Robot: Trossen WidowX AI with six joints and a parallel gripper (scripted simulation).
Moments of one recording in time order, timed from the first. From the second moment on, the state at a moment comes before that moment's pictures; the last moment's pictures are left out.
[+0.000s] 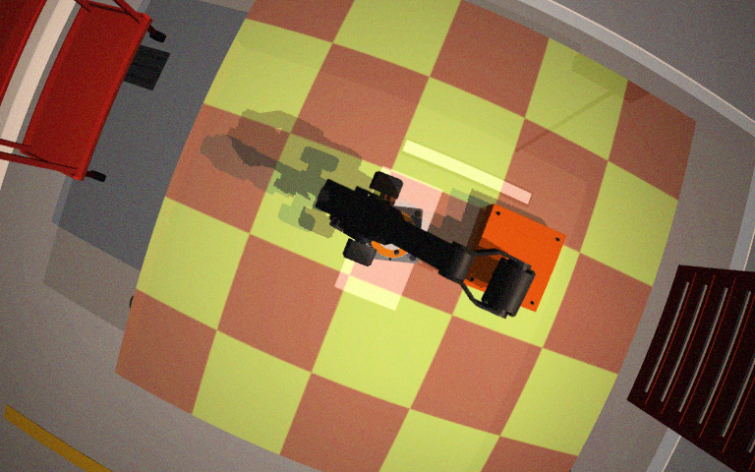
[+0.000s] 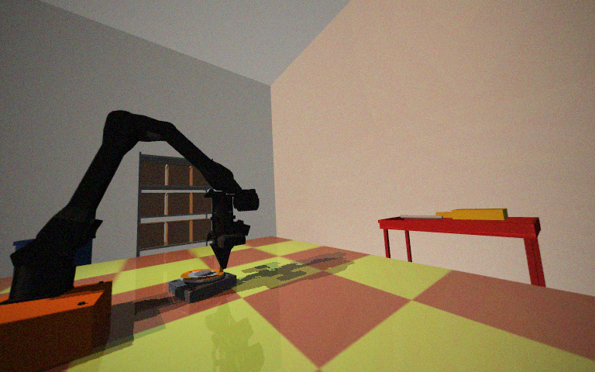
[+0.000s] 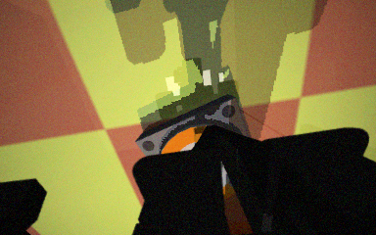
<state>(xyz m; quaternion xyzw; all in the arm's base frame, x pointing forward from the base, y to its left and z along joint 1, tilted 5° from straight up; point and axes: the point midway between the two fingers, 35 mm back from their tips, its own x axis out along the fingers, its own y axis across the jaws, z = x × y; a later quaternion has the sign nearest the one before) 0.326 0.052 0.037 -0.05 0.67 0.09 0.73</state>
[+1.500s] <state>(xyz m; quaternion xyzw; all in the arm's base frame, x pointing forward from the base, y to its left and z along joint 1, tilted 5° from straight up) 0.301 0.098 0.041 -0.04 0.67 0.10 0.73</state>
